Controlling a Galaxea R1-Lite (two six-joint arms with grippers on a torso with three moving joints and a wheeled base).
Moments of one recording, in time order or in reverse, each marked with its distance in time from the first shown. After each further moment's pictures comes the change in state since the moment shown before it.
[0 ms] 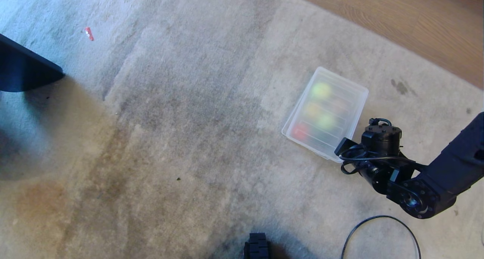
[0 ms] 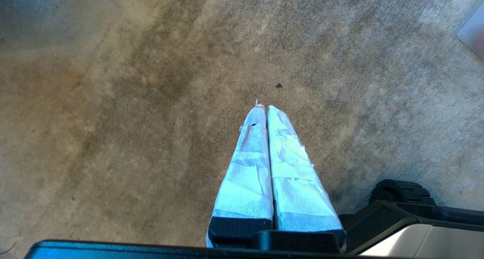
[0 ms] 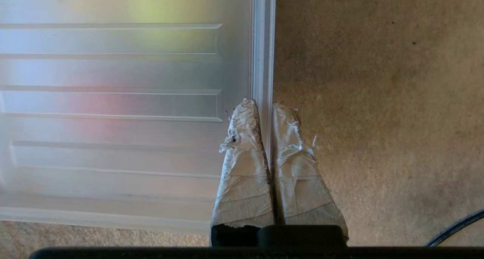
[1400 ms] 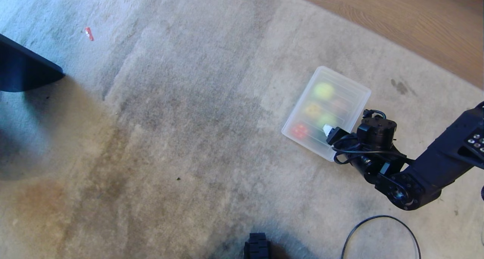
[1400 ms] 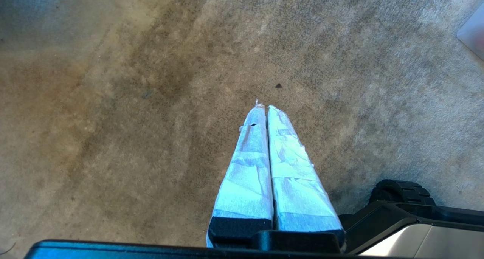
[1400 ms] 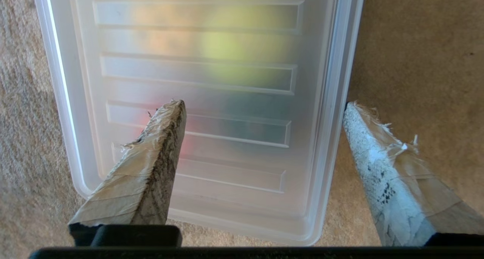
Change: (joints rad) left arm 0.000 0.000 0.000 0.000 0.000 0.000; right arm 0.009 0.052 -0.095 -0.094 0.084 0.008
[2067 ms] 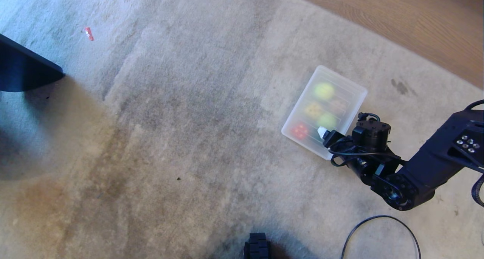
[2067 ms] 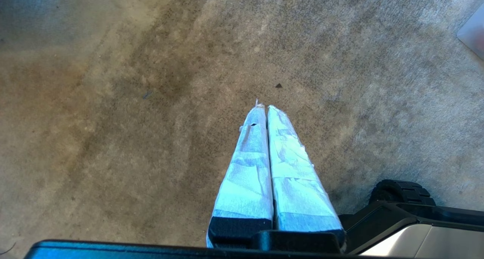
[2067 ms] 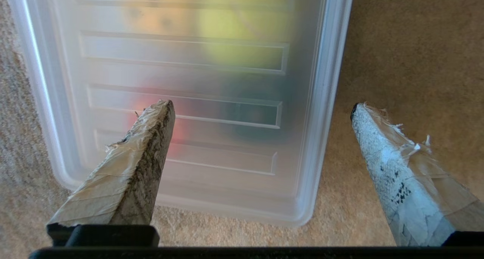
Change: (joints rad) left arm 0.000 0.000 0.000 0.000 0.000 0.000; right arm 0.005 0.027 -0.008 0.003 0.013 0.002
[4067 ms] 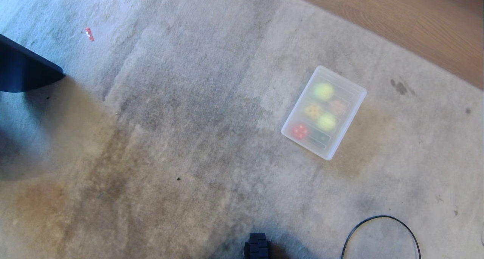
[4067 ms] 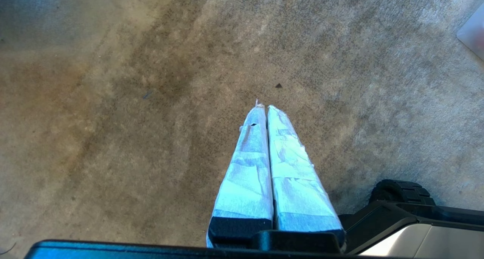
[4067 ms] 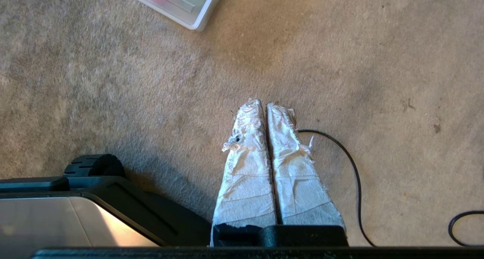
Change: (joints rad) left arm 0.000 0.000 0.000 0.000 0.000 0.000; right arm -0.309 -2.108 0.783 1.168 0.341 -0.525
